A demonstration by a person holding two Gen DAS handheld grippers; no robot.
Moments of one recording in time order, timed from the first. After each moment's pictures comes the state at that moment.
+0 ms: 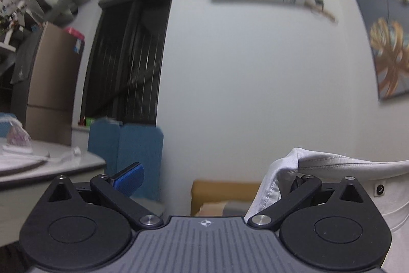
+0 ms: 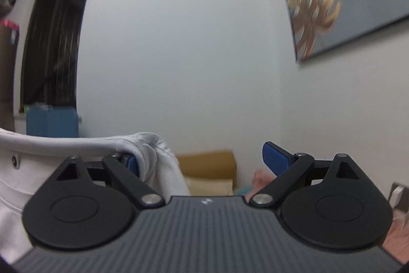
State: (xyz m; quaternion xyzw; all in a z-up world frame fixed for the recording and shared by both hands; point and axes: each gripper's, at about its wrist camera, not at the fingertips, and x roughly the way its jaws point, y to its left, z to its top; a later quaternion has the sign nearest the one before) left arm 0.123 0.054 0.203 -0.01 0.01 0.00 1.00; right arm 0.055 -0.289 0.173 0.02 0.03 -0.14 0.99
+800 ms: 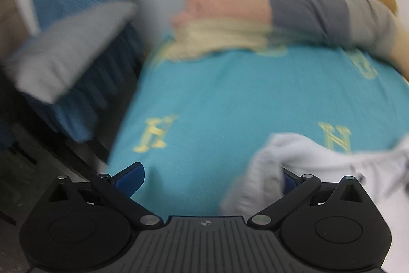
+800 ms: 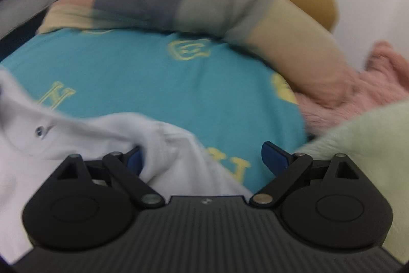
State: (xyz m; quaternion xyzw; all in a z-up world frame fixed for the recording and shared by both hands) left arm 0.610 0.048 -0.173 0.07 0.48 -0.03 0.88; right arm 0.516 -0.248 -0.175 -0.07 0.36 -0.02 0.93
